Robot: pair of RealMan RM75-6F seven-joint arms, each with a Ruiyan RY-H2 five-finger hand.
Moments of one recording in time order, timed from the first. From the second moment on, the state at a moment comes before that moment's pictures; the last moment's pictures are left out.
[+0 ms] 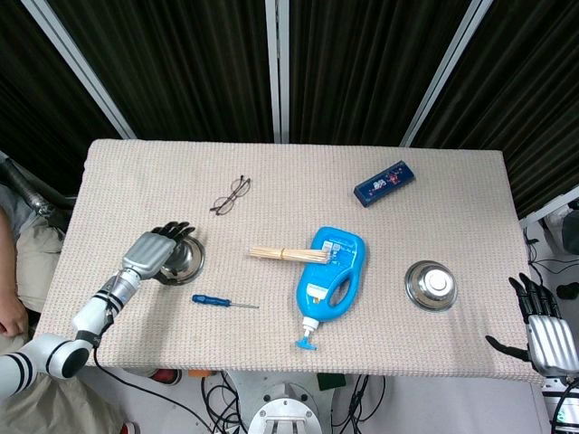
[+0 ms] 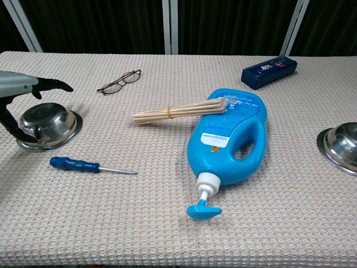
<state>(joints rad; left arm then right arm) -0.62 -1.33 -0.10 -1.41 1.30 0.77 0.13 -0.02 -1.28 0.00 -1.32 -1.53 1.49 0.24</state>
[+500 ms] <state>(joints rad) -0.65 -1.34 -0.08 -1.40 1.27 0.74 0.14 -0.01 -1.28 0.00 -1.30 -1.52 1.47 0.25</state>
